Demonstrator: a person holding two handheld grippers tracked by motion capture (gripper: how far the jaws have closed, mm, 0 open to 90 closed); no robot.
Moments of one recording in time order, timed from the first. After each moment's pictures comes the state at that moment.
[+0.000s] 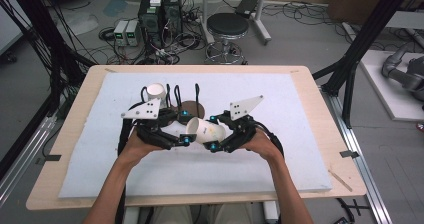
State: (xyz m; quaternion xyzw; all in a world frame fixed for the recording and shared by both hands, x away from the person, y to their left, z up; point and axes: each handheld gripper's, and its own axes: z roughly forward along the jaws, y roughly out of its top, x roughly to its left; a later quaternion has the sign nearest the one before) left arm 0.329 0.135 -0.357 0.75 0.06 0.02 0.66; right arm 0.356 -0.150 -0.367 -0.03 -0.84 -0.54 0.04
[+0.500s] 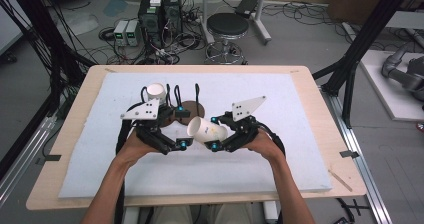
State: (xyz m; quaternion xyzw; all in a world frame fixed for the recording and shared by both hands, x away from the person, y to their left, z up) left arm 0.328 0.137 -0.359 0.75 0.07 0.03 0.66; right arm 0.354 -0.154 -0.364 -0.02 -0.84 -0.54 0.03
